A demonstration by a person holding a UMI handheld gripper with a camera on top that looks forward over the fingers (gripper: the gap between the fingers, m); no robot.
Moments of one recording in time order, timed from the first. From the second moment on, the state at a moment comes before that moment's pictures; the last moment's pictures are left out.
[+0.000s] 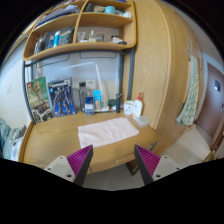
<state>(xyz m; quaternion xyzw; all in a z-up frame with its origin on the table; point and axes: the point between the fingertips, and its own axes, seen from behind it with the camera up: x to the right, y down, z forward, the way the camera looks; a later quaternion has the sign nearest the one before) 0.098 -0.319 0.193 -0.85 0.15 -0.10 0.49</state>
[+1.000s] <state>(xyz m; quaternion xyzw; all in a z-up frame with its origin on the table) 0.026 -0.041 -0.012 -0.91 -0.03 -0.05 0.42</state>
